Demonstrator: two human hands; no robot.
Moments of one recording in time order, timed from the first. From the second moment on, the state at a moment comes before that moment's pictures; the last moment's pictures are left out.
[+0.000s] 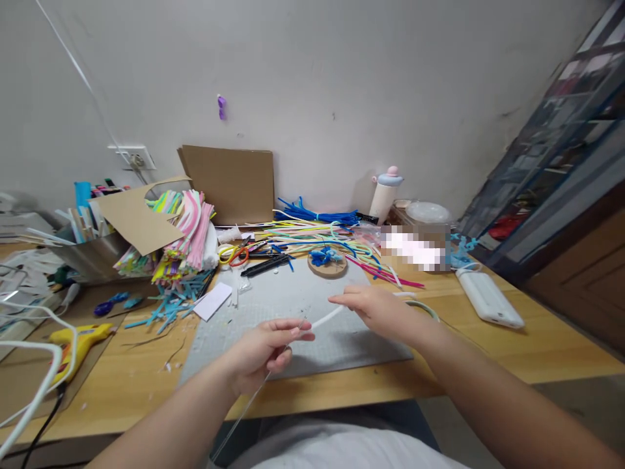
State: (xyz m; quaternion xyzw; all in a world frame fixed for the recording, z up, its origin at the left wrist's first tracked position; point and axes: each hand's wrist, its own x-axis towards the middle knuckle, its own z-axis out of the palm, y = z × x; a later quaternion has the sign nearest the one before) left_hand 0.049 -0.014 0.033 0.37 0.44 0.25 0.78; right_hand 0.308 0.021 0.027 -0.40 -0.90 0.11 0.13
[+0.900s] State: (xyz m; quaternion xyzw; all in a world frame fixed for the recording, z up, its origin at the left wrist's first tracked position) left_hand 0.067 0.038 0.046 0.51 0.45 0.24 0.69; right_hand 0.259 0.053 0.018 -0.35 -0.48 0.70 0.40
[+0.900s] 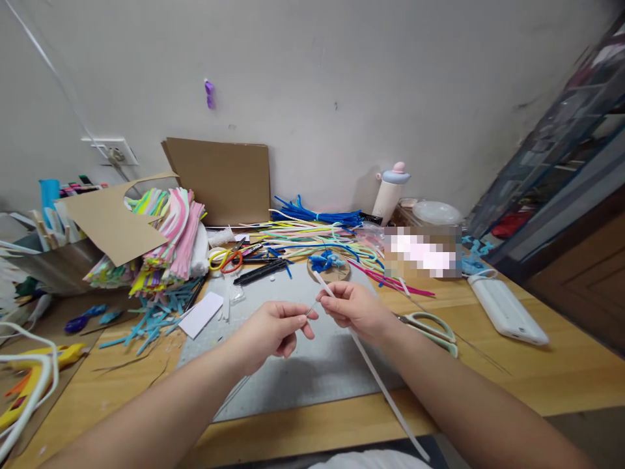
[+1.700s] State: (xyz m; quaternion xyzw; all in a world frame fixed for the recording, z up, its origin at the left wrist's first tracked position) left_hand 0.073 0.041 0.042 0.54 0.45 0.19 0.68; right_hand 0.266 0.045 0.004 -0.27 -0.36 0.81 0.37
